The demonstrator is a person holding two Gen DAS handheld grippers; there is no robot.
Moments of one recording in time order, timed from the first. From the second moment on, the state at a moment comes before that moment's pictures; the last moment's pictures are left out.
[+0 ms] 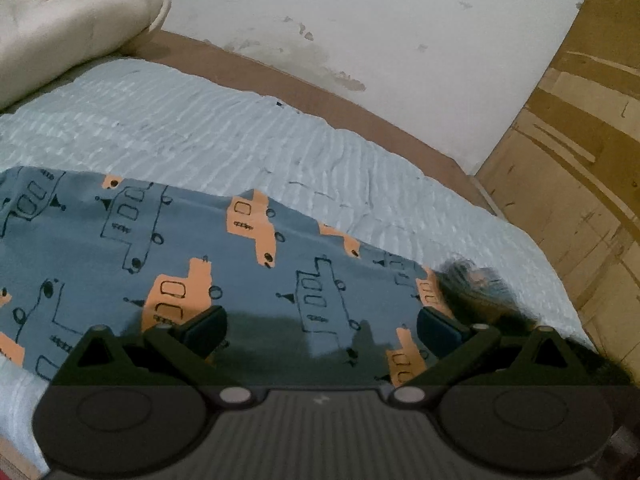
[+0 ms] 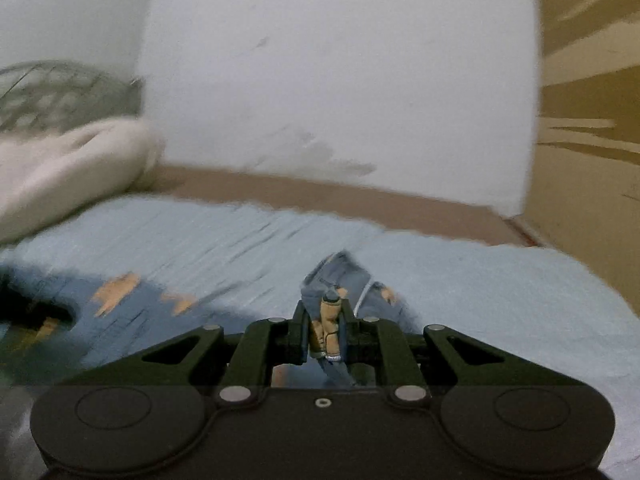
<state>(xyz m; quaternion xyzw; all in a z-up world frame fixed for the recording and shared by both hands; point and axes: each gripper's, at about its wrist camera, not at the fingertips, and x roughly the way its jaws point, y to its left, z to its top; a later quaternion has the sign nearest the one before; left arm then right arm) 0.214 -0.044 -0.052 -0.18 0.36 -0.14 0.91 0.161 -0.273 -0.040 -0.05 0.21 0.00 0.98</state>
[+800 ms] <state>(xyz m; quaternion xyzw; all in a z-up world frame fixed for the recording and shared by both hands) 0.289 -0.162 -0.070 -0.21 0.42 -0.29 0.84 0.140 -0.311 -0.113 0.23 0.21 0.07 0.95</state>
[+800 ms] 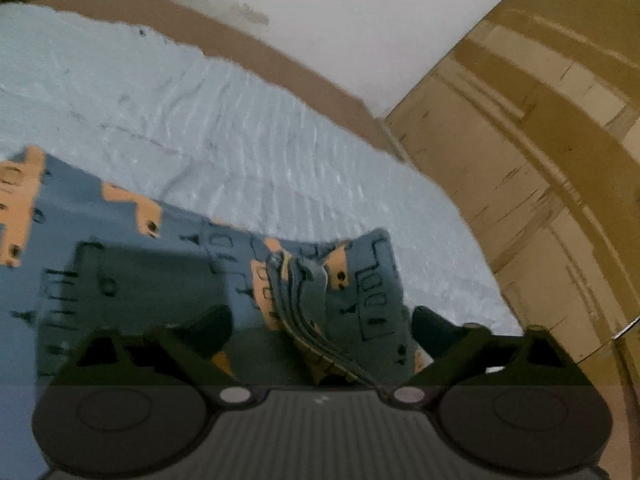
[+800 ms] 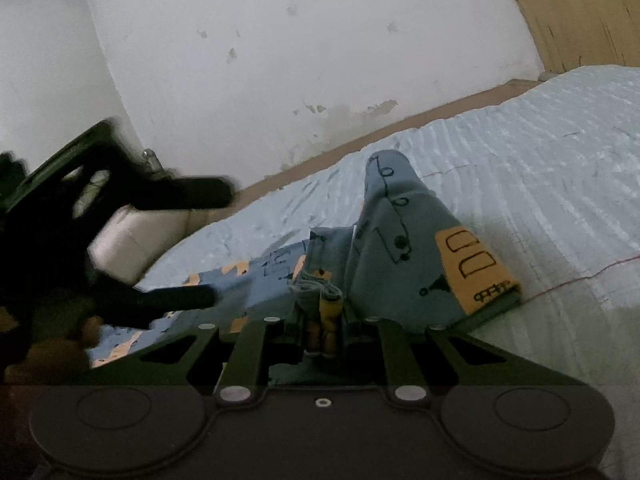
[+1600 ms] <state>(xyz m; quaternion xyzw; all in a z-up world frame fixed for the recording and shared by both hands) 0.299 -0.179 -0.093 -0.20 0.44 -0.24 0.84 0.137 -0.313 -0.121 0.23 0.20 0.08 0.95</state>
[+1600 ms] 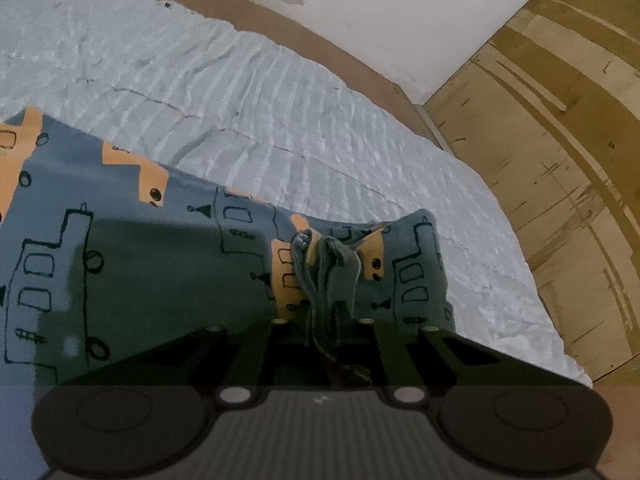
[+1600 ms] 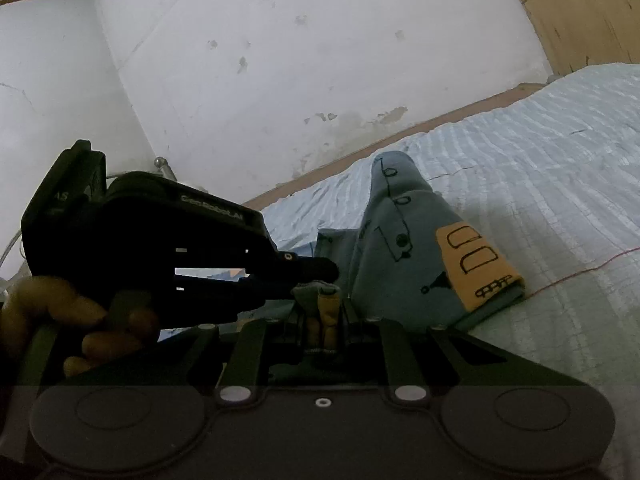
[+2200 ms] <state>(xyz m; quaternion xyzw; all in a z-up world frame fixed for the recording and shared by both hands) 0.266 -0.154 -0.023 -0.17 0.36 -0.26 0.88 0.118 -0.267 -0.057 0.12 0.17 0.03 0.98</state>
